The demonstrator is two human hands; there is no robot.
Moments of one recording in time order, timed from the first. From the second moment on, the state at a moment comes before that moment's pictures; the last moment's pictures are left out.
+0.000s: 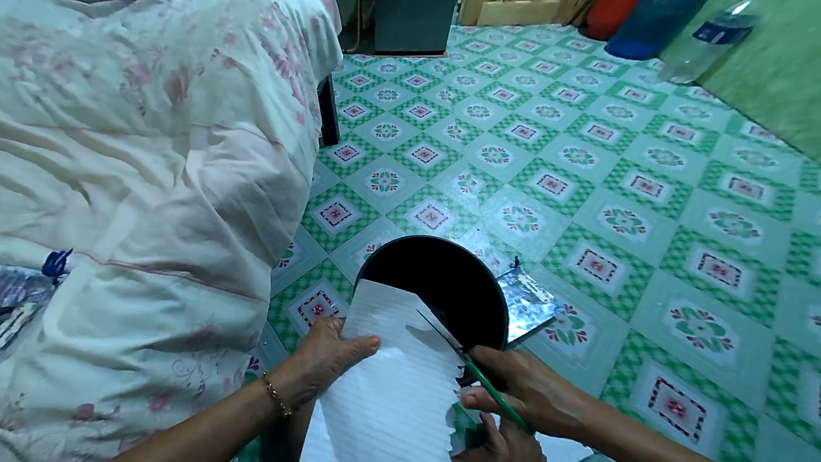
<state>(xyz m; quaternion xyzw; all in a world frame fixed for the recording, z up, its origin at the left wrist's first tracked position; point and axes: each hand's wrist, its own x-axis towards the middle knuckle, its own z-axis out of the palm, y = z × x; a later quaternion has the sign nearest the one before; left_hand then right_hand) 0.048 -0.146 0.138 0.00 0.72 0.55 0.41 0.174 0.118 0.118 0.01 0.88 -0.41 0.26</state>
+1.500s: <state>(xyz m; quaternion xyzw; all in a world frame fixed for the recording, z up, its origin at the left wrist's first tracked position) 0.039 -0.137 0.132 -0.01 0.71 0.53 0.46 0.162 0.113 0.115 0.10 0.77 -0.58 0.22</state>
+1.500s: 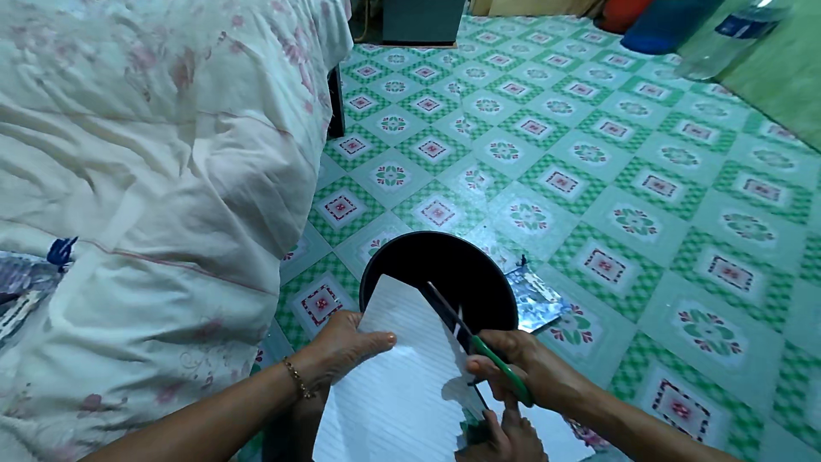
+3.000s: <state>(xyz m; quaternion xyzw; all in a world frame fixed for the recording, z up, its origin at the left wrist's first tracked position) 0.028 -0.138 0.134 -0.02 0.71 0.58 0.40 0.177 0.119 0.114 0.00 0.89 -0.42 0.18</state>
